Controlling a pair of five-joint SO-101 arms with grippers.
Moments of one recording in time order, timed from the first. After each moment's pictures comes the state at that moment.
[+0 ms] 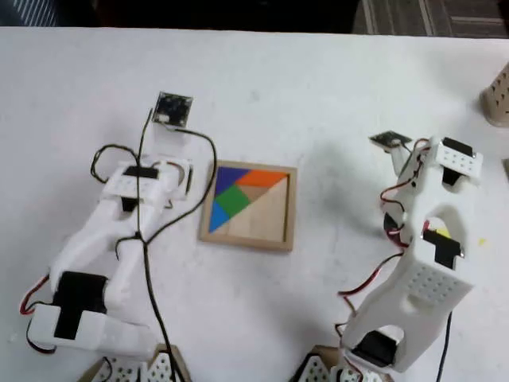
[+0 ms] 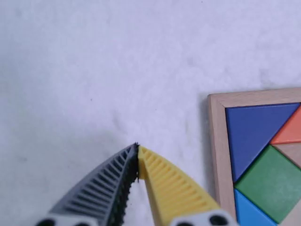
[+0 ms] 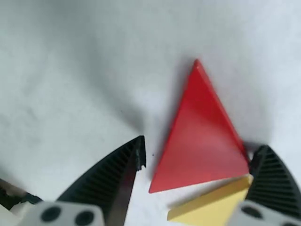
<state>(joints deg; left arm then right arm) 1.3 -0.3 39.1 30.6 1.6 23.3 27.6 -1.5 83.4 58.0</state>
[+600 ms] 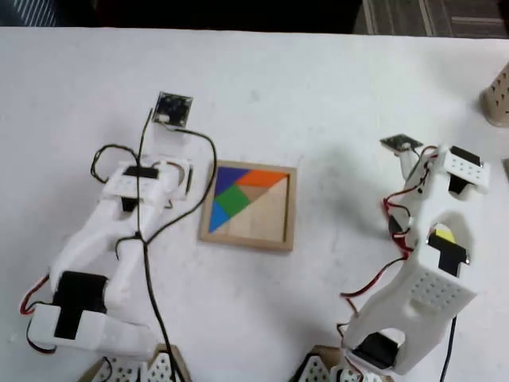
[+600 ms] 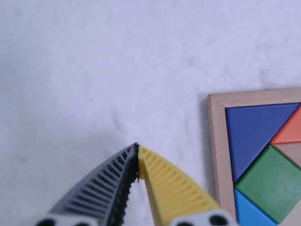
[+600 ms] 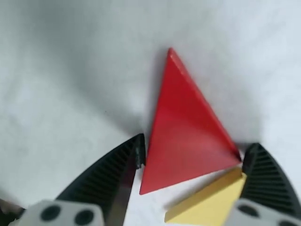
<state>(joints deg) 1.3 -0.3 39.1 30.6 1.6 25.2 27.0 2.6 77.5 54.3</state>
